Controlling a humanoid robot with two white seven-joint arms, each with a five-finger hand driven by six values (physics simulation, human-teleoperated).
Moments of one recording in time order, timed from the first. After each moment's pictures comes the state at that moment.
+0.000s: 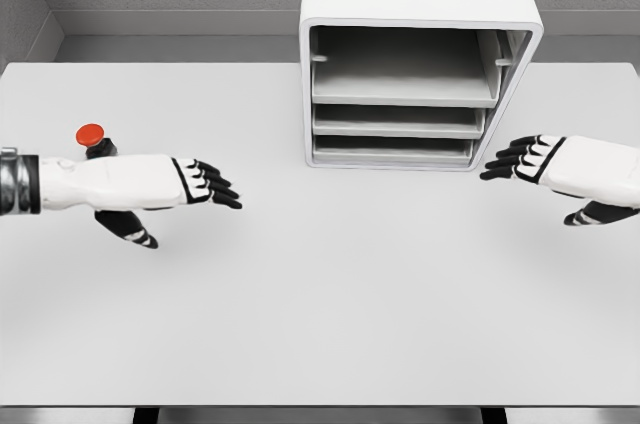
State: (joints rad) left arm -0.60 0.99 -0.72 -1.69 -0.10 -0.61 -0.61; right arm -0.20 -1.06 0.18 -1.76 0.22 -0.61 0.61
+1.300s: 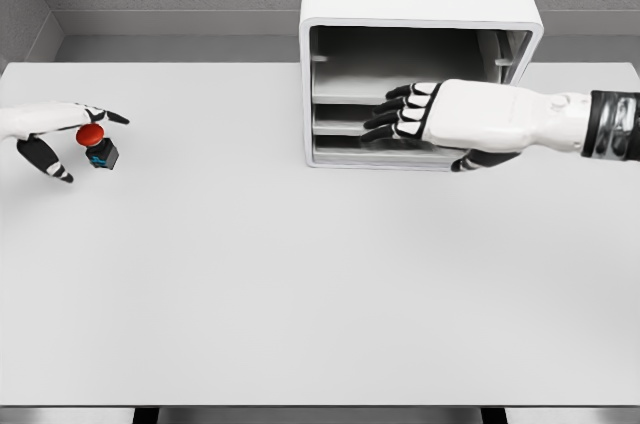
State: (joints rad) left arm -0.83 0.78 -0.72 -0.83 -0.27 -0.61 -0.61; right arm -0.72 -0.85 0.60 -1.75 0.21 -0.57 0.61
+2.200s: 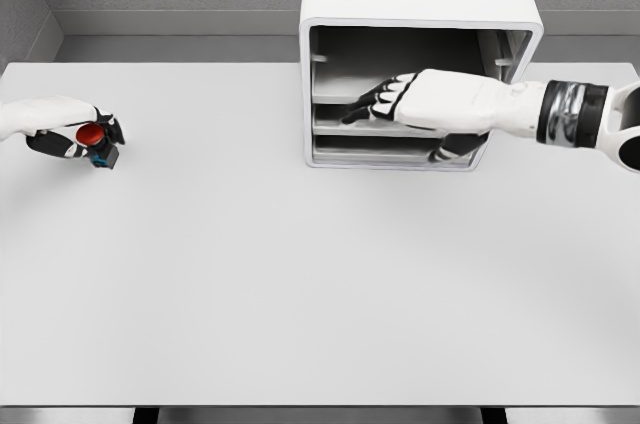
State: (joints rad) left arm -0.83 0.78 -0.71 -0.88 -0.27 -0.61 -0.61; right arm -0.78 -0.79 0.70 -1.72 0.23 -0.37 0.61
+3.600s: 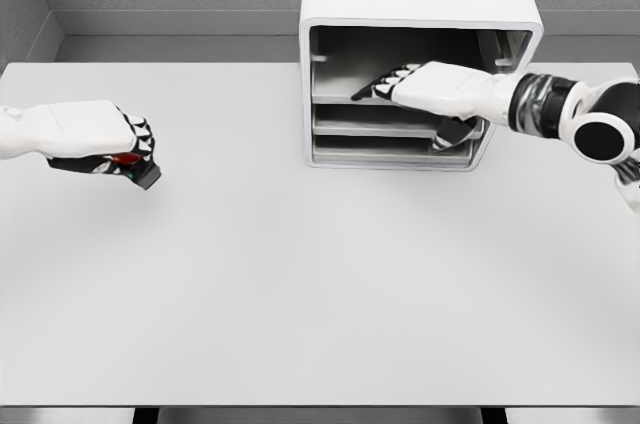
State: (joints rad) left arm -0.73 1.03 -0.72 -1.56 -0.23 -0.61 -0.61; right arm -0.84 -0.73 0.80 -1.68 0.31 -0.12 0.61
